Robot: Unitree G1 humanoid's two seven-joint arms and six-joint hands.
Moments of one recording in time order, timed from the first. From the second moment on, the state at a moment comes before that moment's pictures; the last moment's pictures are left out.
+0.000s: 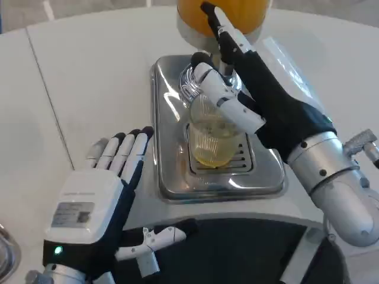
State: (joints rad) left arm 0.05 0.38 -0.12 -0.20 0.95 -0.14 0.24; right arm -0.51 -0.21 0.27 -0.51 -0.52 0.46 0.27
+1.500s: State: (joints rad) left arm -0.07 0.40 -0.18 -0.09 0.94 -0.12 0.24; right arm -0.22 -0.04 0.24 -0.66 -0.59 0.48 0.02
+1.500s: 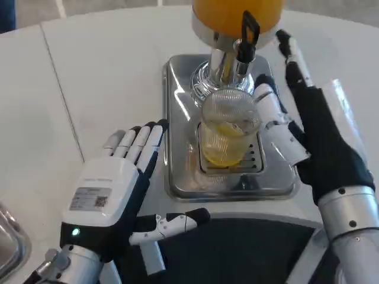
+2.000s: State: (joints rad) left arm -0.09 0.40 -0.18 -0.08 0.94 -0.12 0.25; right arm -0.17 -0.26 0.20 -0.67 -0.61 0.30 0.12
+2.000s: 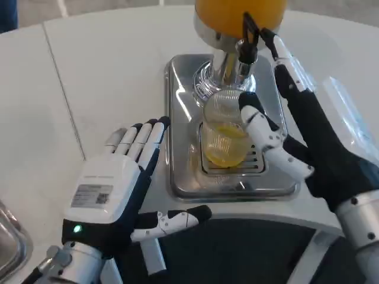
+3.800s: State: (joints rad) left arm -0.33 0.28 -0.30 0.20 0.80 -0.14 0.40; right arm 0.54 -0.30 -0.09 -0.91 -0.68 -0.19 0.17
